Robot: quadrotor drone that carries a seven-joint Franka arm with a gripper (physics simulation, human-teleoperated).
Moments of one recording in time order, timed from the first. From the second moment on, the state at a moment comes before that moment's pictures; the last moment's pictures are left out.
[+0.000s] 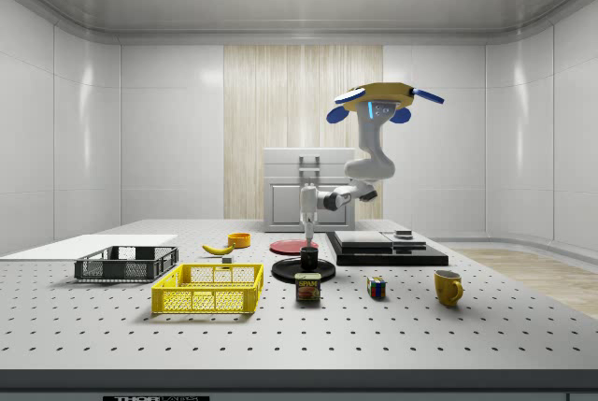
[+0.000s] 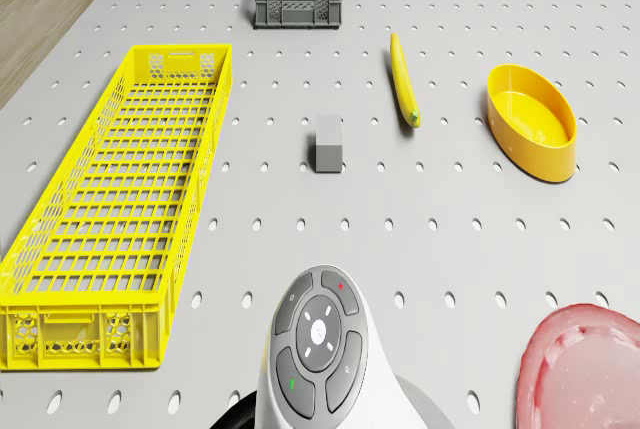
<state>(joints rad) -1.19 -1.40 1.00 -2.74 -2.16 1.62 1.64</state>
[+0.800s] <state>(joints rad) -1.18 -1.40 1.05 -2.76 -2.11 1.59 1.64</state>
